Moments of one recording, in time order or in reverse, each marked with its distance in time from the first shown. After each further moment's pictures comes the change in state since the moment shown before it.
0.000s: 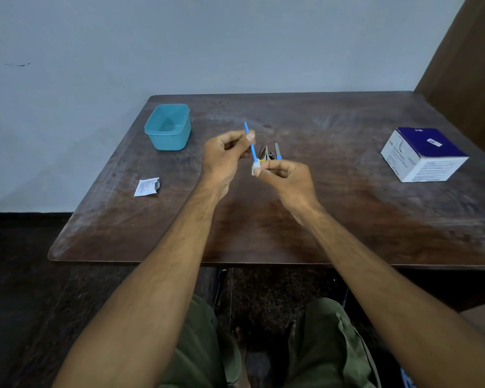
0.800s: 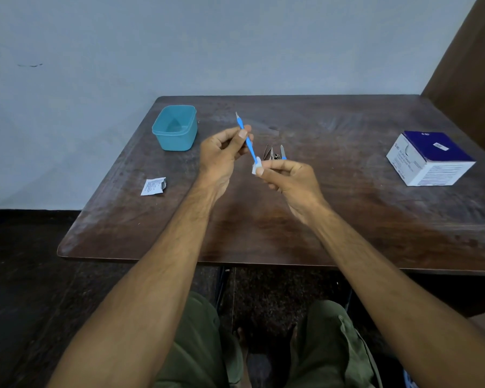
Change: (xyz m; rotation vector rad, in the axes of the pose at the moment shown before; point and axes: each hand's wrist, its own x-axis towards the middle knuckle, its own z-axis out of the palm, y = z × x) left_hand 0.000 0.009 -0.013 -0.130 -0.008 -0.001; right_hand -0.005 -0.016 0.002 0.077 -0.077 0.114
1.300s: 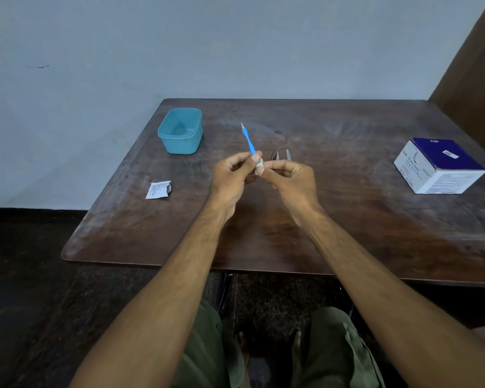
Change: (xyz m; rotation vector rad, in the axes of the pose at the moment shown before) left_hand -0.018 -0.019 -0.002 0.035 -0.006 -0.139; right_hand 0.012 0.007 0.016 -0.046 0.105 -0.107
